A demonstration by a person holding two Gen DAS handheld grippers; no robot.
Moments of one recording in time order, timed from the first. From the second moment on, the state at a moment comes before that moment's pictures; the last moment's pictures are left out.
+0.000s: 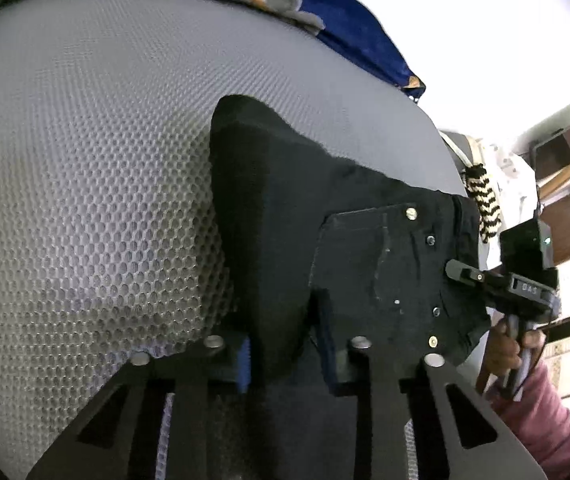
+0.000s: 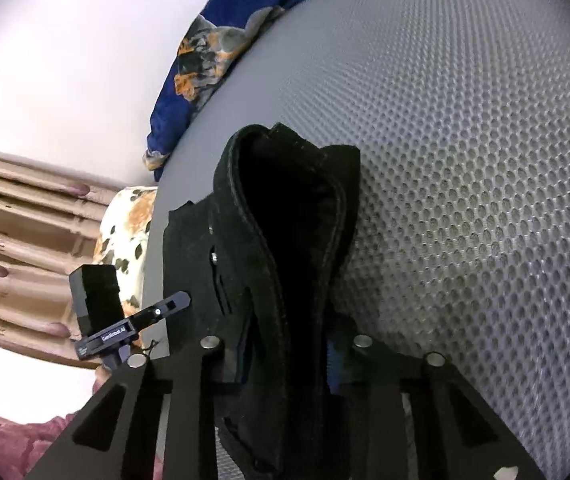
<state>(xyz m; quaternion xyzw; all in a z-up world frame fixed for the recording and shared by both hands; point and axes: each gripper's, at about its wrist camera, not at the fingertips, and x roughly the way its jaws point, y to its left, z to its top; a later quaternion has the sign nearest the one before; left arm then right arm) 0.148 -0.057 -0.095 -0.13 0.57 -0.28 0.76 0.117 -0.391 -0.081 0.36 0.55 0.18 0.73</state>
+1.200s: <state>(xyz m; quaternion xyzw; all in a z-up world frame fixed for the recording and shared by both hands) 0.274 0.043 -0.032 -0.08 0.49 -0.19 0.84 0.273 -0.262 -0.048 0.31 0.54 0.22 0.75</state>
